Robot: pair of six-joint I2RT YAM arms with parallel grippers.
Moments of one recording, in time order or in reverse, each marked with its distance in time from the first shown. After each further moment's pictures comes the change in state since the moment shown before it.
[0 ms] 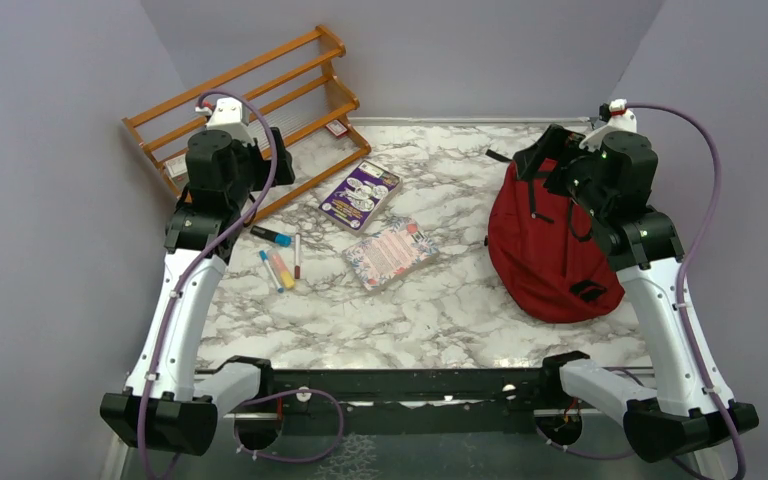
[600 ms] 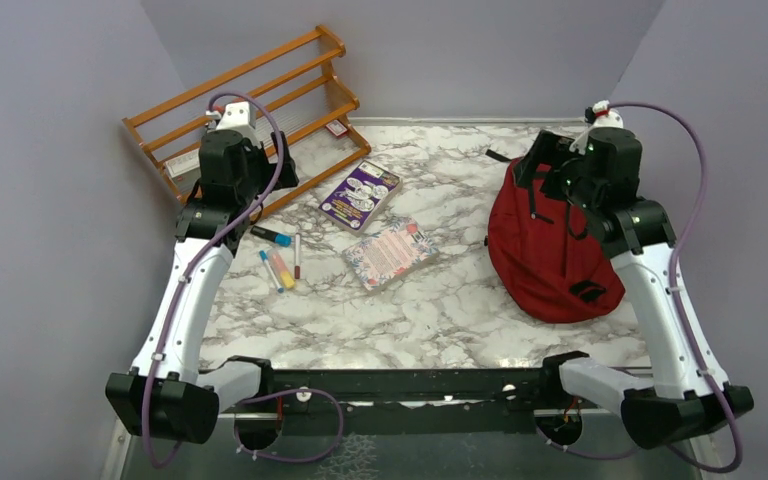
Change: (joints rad) left arm 0.000 0.053 -0.034 0.005 -0.020 -0.020; right arm -0.003 0.035 0.005 -0.085 0.031 -0.037
